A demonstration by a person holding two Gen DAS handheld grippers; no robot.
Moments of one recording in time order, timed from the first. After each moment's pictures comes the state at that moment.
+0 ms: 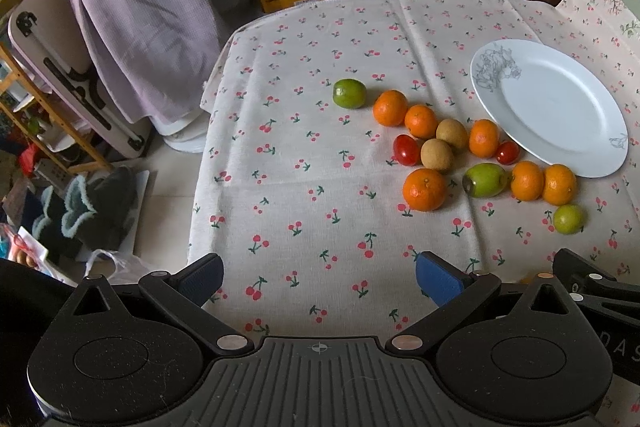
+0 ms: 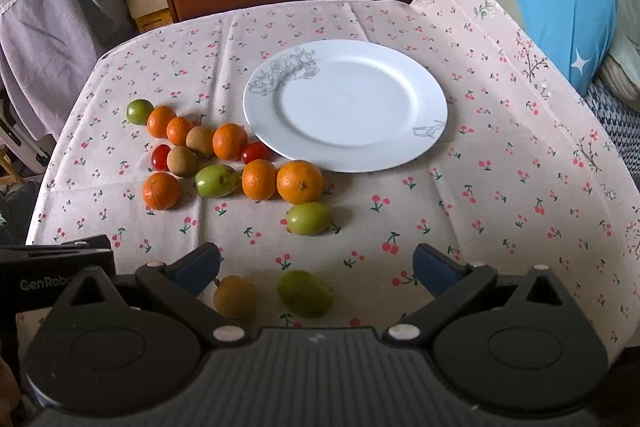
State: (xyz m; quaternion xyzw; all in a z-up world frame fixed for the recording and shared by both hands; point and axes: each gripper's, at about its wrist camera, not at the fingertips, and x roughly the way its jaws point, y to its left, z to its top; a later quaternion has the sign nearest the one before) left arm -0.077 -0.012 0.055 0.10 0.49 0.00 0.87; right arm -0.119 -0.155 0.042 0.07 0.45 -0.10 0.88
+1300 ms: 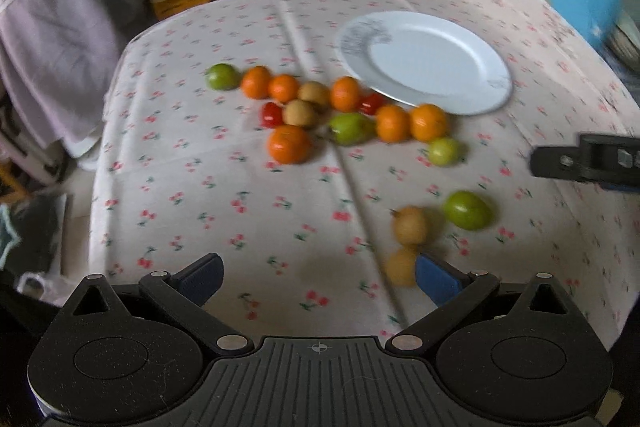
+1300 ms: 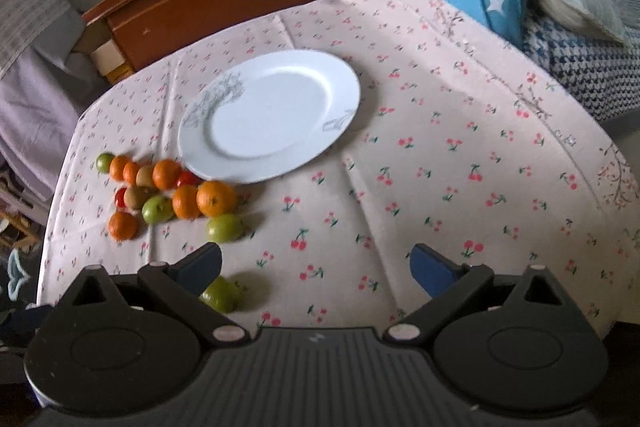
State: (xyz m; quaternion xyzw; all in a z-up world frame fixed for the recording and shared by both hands) left arm -0.129 -0.044 0.042 0.11 0.48 -0.15 0.86; right arm -0.161 -0.236 0.042 0.18 0.42 -0.11 0.88
